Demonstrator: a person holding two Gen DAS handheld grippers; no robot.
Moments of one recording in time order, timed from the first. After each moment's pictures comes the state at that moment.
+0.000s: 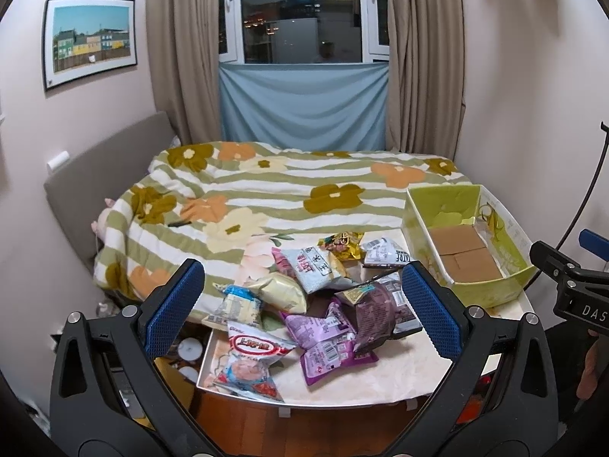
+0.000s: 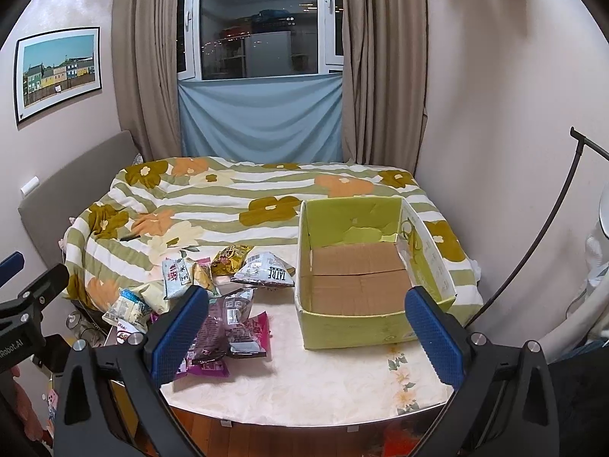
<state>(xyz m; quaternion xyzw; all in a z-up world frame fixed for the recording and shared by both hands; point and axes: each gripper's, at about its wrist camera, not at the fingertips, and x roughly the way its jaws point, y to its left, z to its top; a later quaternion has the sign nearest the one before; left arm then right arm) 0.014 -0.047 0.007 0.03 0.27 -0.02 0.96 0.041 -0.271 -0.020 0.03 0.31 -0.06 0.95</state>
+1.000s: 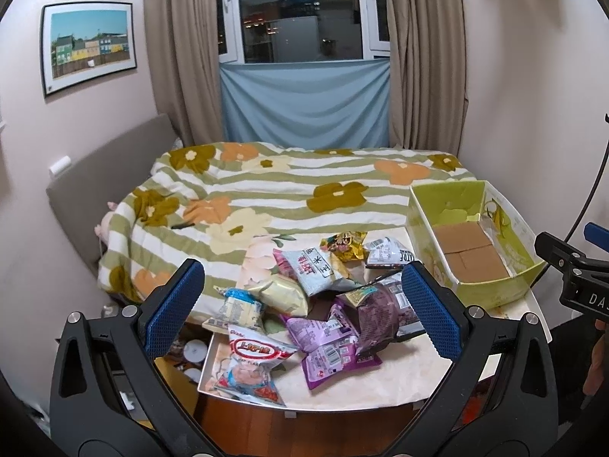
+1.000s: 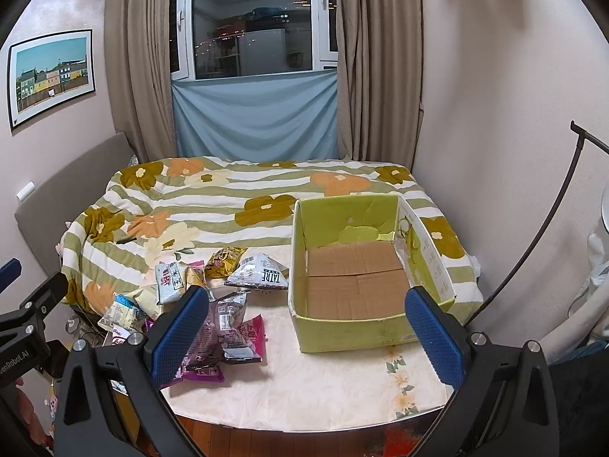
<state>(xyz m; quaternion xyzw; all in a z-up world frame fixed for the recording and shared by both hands) 0.024 -0.058 0.000 0.04 0.27 -0.01 0.96 0.045 -0.279 -0.023 0.03 0.31 -0.06 0.95</state>
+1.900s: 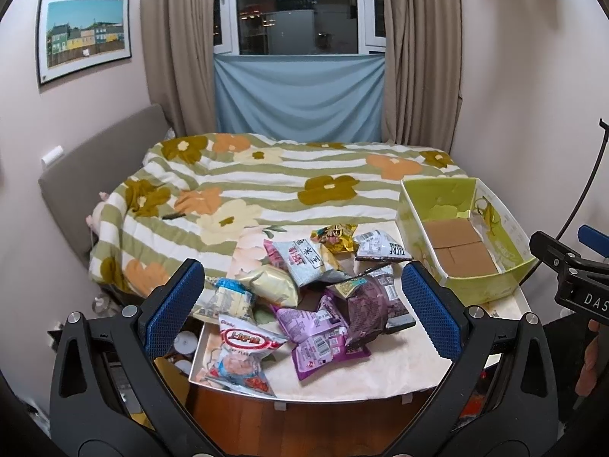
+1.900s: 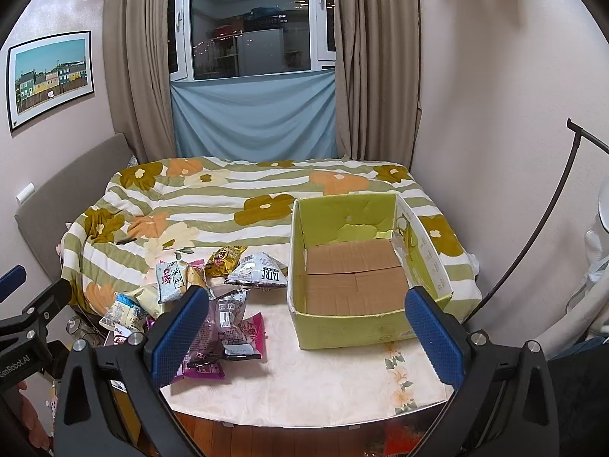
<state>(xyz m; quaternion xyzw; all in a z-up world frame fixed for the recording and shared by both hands) 0.019 -0.058 0.000 0.03 0.29 -0.03 0.96 0.047 -0.284 -0.023 0.04 0.31 -0.06 0.95</state>
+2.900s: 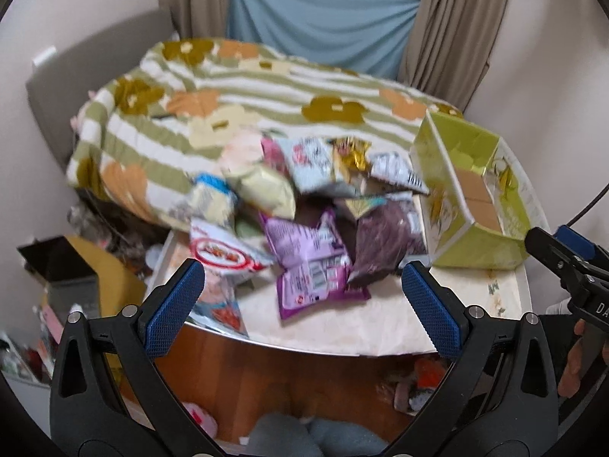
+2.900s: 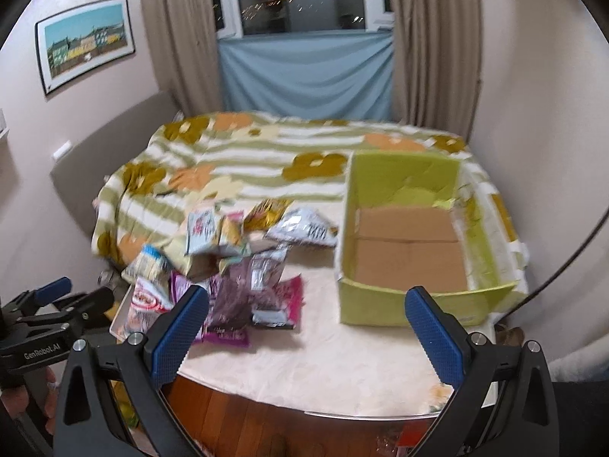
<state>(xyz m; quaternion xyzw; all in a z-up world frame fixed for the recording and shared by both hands) 0.054 -0.033 -0.103 -0.07 0.43 -0.02 0.90 0.085 -0.271 -0.082 0.03 0.39 0.06 0.92</state>
